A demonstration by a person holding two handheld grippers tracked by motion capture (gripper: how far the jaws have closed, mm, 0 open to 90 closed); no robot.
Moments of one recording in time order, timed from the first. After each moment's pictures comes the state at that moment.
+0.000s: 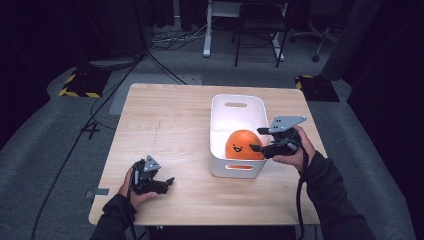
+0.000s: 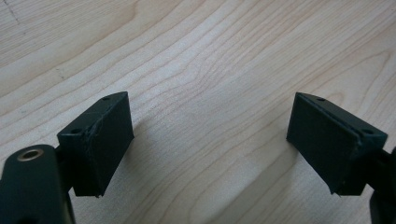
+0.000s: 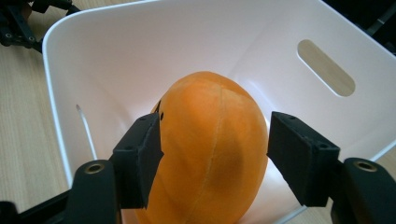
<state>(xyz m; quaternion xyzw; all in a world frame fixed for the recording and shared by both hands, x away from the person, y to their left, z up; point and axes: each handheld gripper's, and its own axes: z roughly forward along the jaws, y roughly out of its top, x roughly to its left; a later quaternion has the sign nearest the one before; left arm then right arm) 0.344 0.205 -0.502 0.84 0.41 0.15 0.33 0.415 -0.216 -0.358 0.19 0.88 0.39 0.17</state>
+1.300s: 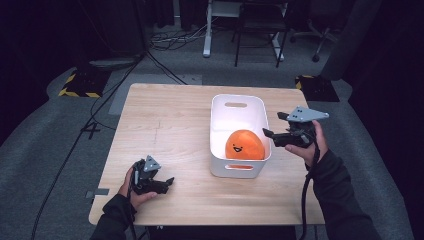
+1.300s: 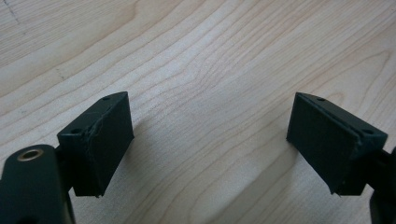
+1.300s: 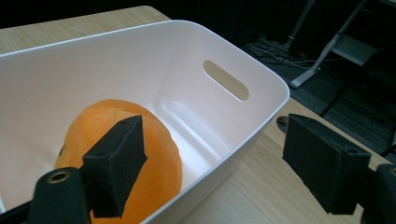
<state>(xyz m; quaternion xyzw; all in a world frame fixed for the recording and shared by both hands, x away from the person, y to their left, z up) 0.344 0.205 -0.502 0.83 0.41 0.15 0.33 0.425 -0.253 -0.347 0.28 0.81 0.43 0.27</state>
